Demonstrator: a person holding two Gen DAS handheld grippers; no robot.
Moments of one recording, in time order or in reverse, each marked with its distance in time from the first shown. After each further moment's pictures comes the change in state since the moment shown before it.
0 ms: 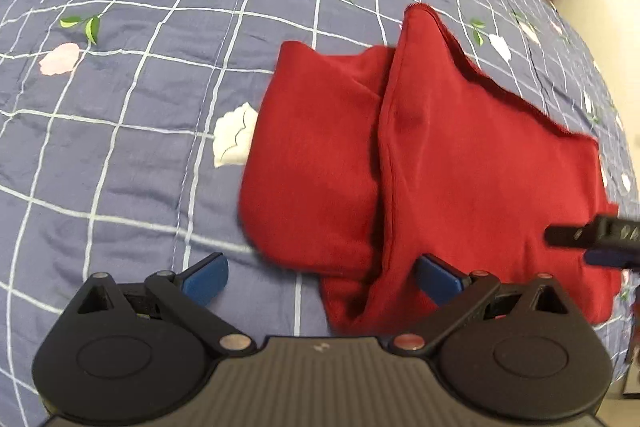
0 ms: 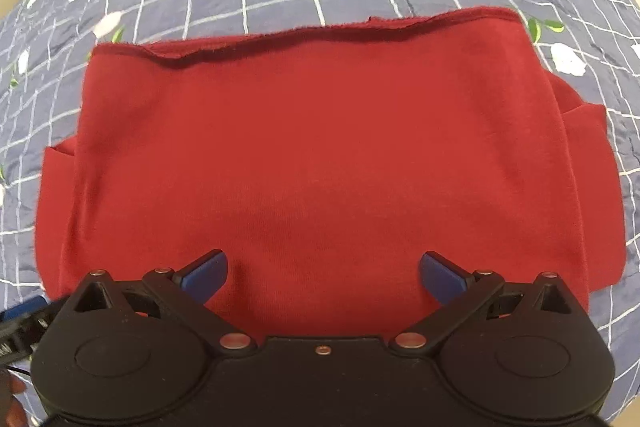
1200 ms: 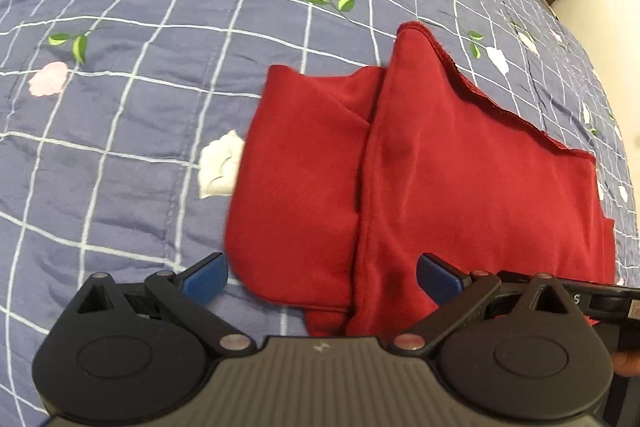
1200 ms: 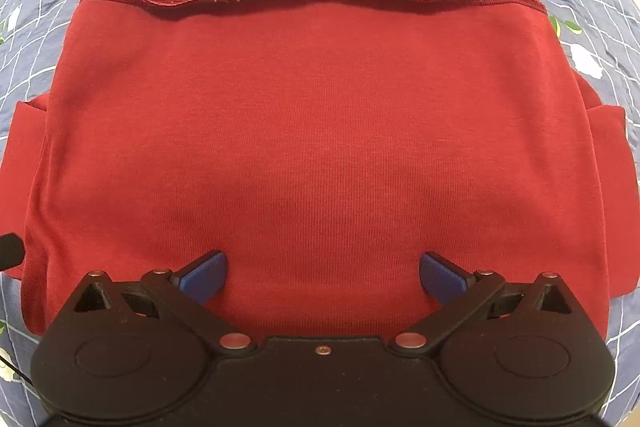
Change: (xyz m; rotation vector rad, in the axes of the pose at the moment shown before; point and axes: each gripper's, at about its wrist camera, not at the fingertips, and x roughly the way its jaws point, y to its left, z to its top) left arm 0.006 -0.012 0.020 0.003 -0.001 -0.004; right arm 0.028 0.014 -0.016 -0.077 -0.011 -0.062
